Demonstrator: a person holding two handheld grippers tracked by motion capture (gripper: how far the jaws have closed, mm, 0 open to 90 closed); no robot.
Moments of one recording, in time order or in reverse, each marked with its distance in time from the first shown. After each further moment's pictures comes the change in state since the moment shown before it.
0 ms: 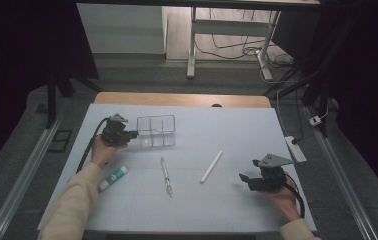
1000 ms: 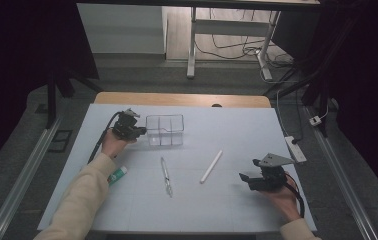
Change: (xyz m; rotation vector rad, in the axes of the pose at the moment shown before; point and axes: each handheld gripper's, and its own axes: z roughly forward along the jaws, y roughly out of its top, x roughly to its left) left arm -0.009 0.029 0.023 0.064 0.002 0.043; right arm 0.000 0.002 -0.002 -0.012 0.009 0.005
